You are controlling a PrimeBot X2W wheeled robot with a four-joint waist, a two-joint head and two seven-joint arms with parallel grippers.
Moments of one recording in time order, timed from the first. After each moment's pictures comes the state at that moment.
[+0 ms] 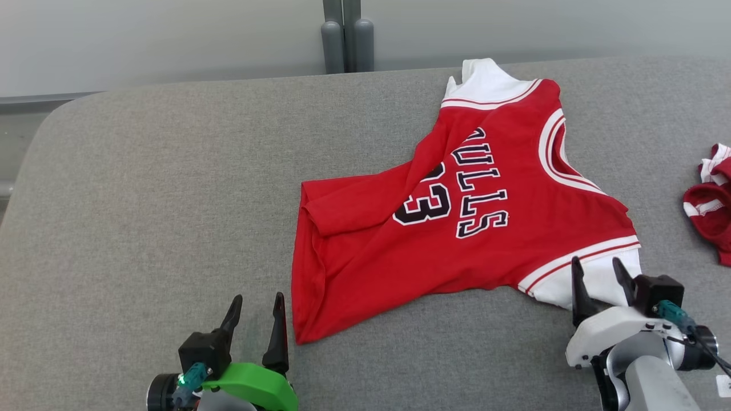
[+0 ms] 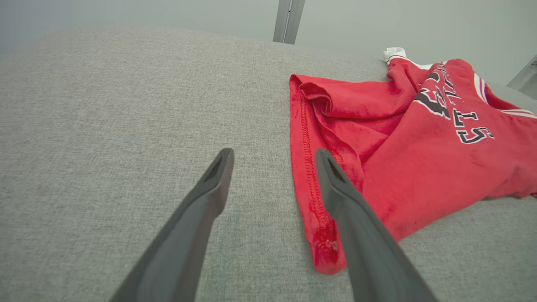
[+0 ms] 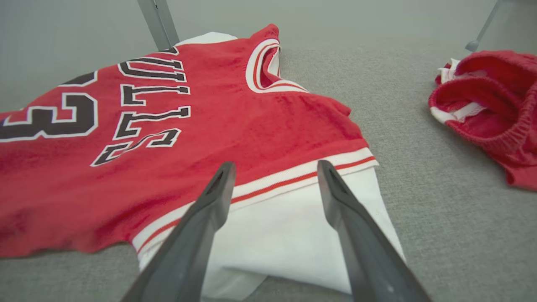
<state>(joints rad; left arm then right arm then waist) -0.09 0.05 -0.29 0.41 -0.35 0.04 -0.26 -0.24 -0.05 -0.16 0.59 0.05 0.13 -0.26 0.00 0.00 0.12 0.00</state>
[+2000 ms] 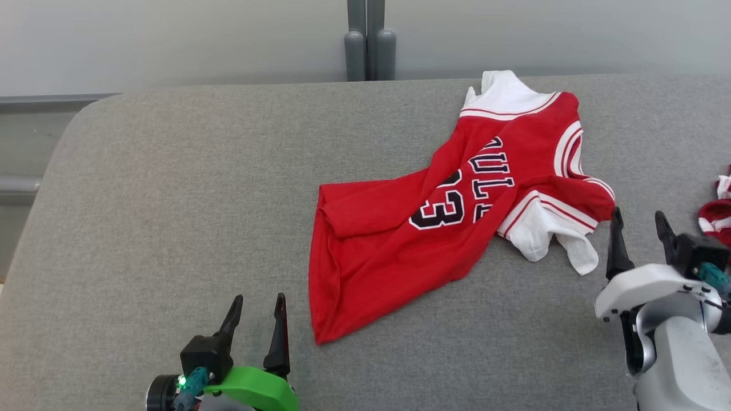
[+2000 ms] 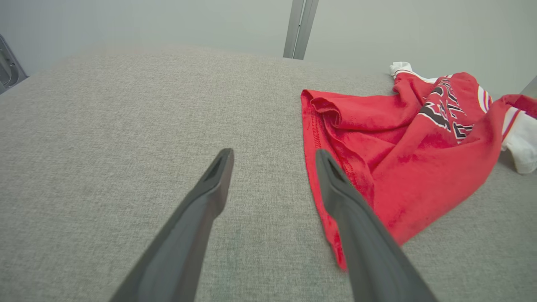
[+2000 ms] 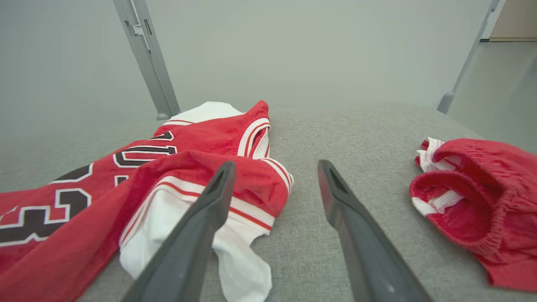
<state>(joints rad) -0.07 0.05 -0.29 0.37 -0.33 0.05 -0.26 -0.35 -0.05 -0.28 0.58 -0.01 0.13 -0.26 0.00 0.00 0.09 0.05</state>
